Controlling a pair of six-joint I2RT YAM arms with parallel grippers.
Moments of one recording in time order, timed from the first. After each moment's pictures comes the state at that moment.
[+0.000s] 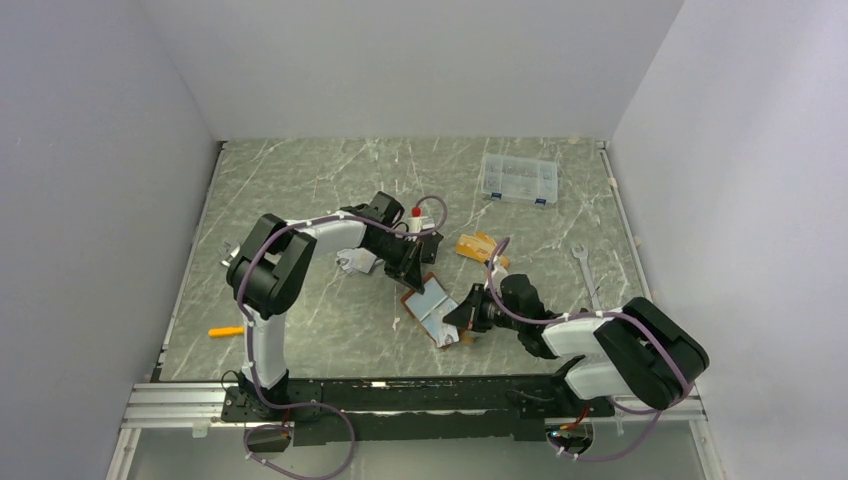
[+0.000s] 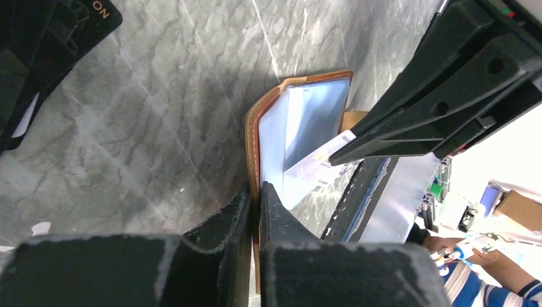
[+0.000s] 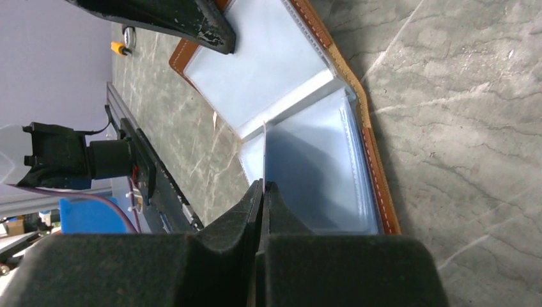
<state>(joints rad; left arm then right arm) -0.56 1.98 1.24 -0.45 0.84 -0.11 0.63 1.34 0.15 0.68 -0.40 0.85</state>
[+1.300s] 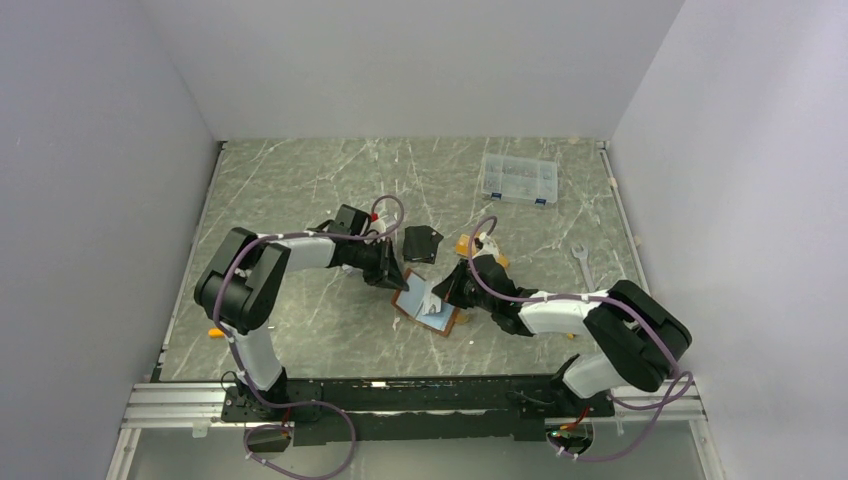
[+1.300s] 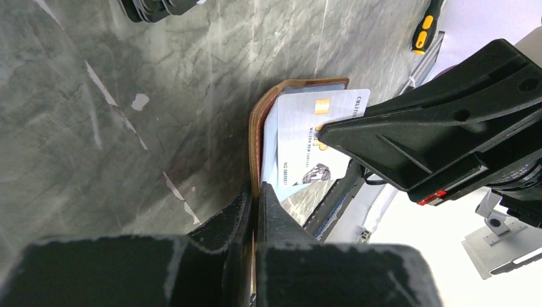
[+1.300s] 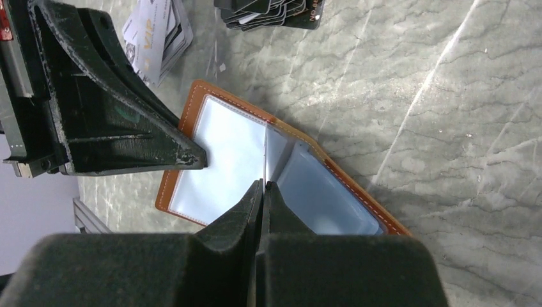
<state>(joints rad) -0.44 1.80 0.92 -0.12 0.78 -0.55 0.76 1.43 0.43 0.43 0.03 0.96</state>
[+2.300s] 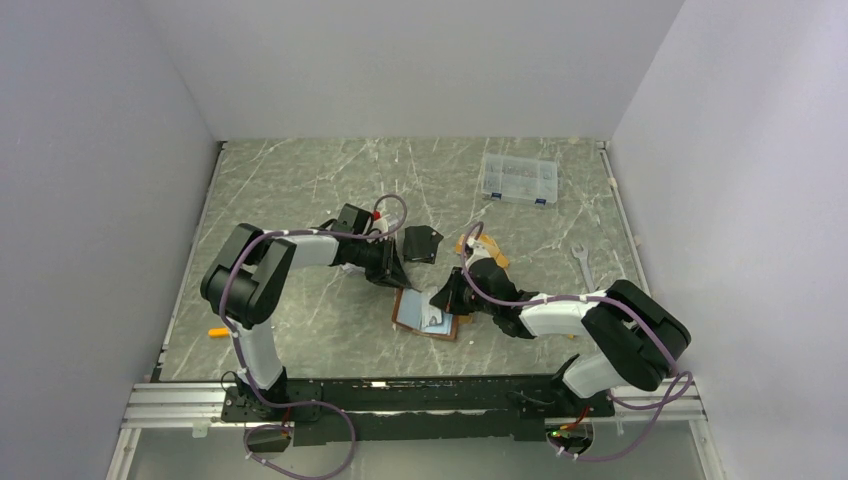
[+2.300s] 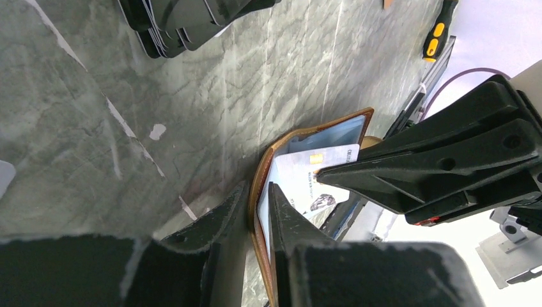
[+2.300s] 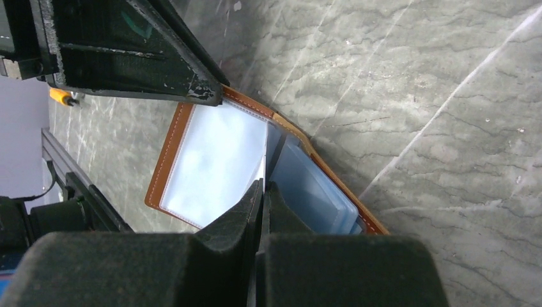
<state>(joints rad) -0.45 1.85 0.94 -0.09 0.76 -0.53 0.76 1.44 0.40 0.45 -0.11 0.82</state>
